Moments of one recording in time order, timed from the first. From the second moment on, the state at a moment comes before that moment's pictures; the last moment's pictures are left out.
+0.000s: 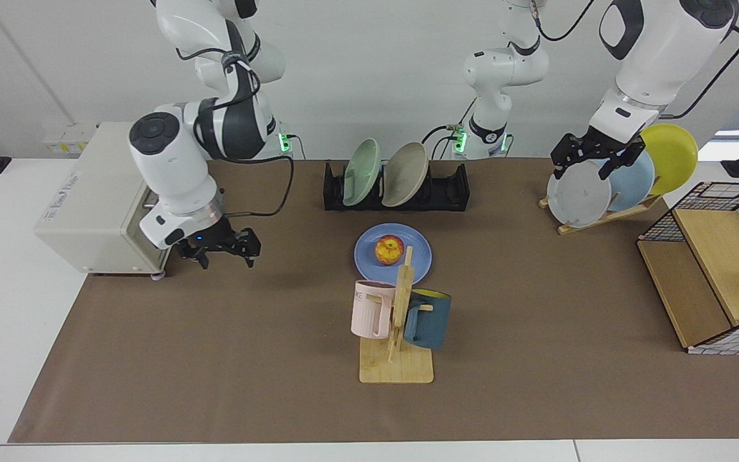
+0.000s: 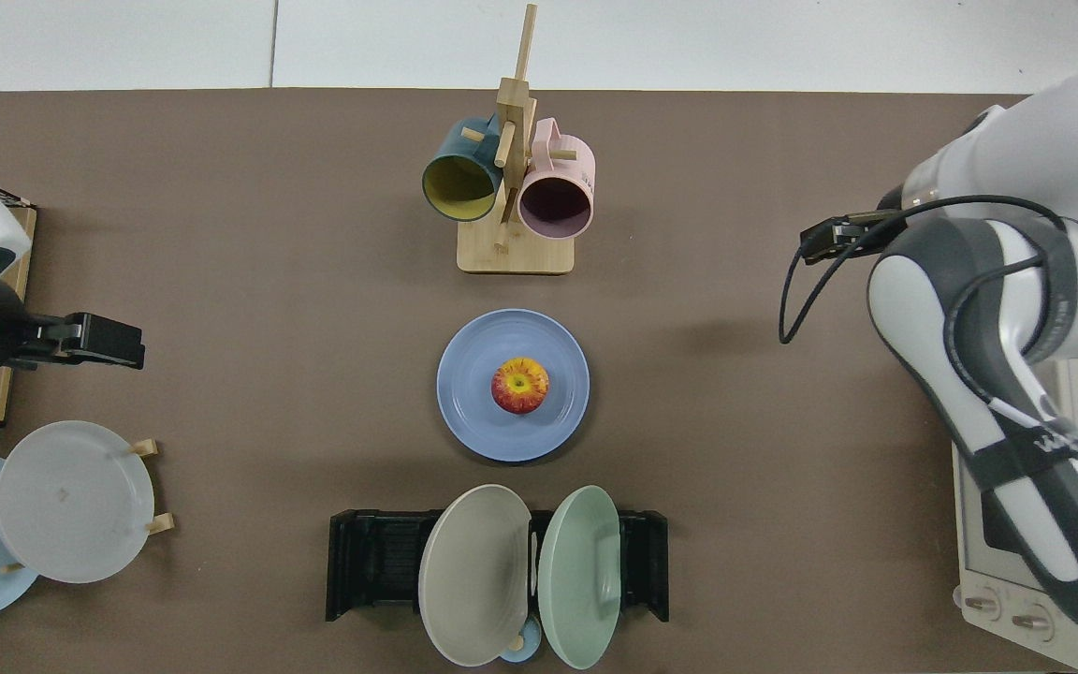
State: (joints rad) left arm 0.07 -0.05 -0.10 -1.69 -0.03 1.60 0.01; right arm 0.12 0.27 -0.09 -1.63 0.05 1.93 -0.02
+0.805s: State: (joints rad) left arm 0.07 -0.05 -0.10 -1.69 -0.03 1.60 0.00; right arm 0.11 0.01 -0.07 -1.78 0.02 1.88 -0.01
